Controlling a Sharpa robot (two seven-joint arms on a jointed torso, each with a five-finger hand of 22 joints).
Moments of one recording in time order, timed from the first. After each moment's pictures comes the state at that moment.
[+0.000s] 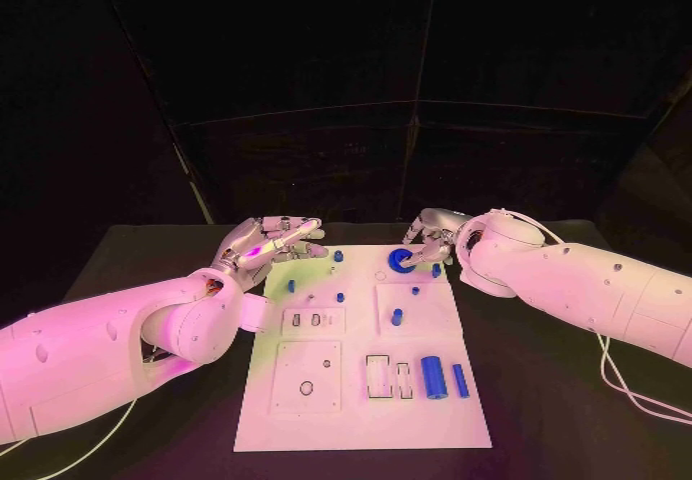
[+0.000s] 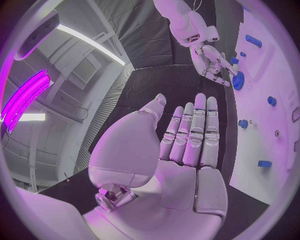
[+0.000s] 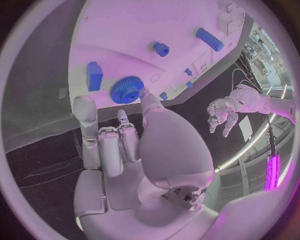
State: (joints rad) left arm 1.22 -0.89 -0.08 1.62 0.03 -0.30 0.48; left_hand 1.31 -0.02 0.17 0.08 0.05 0.93 0.23 0.12 0.07 1.00 0.17 0.15 0.07 1.09 0.13 0.24 0.16 0.18 0.92 0.24 0.23 0.12; right arm 1.24 -0.62 0.07 1.20 -1.42 -0.12 -0.27; right_hand 1.35 -0.08 0.00 0.13 0.19 0.82 0.18 0.12 0.07 1.44 0.09 1.44 1.31 1.46 0.01 1.53 1.31 0.16 1.23 0.11 1.13 0.71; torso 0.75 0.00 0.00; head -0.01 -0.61
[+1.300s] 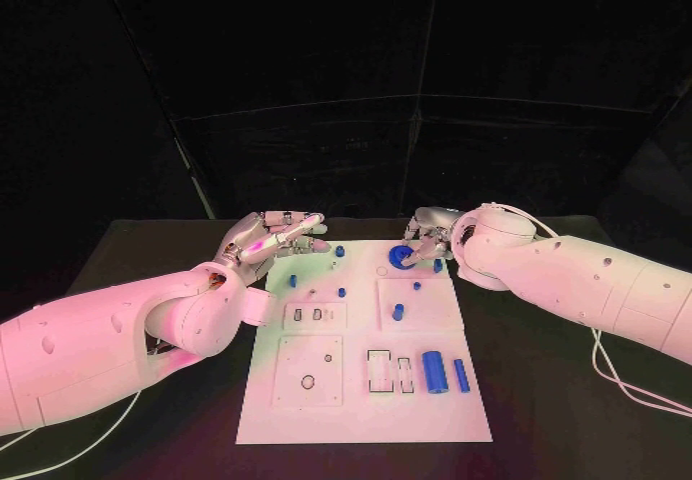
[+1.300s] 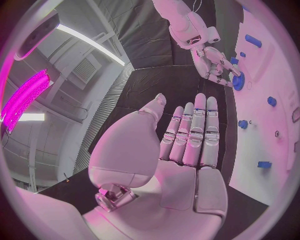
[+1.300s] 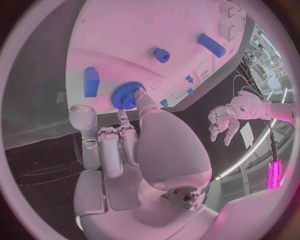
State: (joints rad) left arm 1.22 -0.88 -0.08 1.61 0.03 -0.29 0.48; left_hand 1.31 -0.02 0.17 0.07 0.05 0.93 0.23 0.12 0.07 1.00 0.17 0.15 0.07 1.09 0.13 0.24 0.16 0.18 0.92 0.24 0.23 0.12; right arm 1.24 -0.58 0.07 1.18 -1.47 -0.04 -0.29; right_hand 1.42 -0.02 0.04 0.09 0.17 0.88 0.17 0.16 0.07 1.46 0.09 1.48 1.31 1.46 0.01 1.55 1.31 0.16 1.27 0.11 1.20 0.80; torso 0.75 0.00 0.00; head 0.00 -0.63
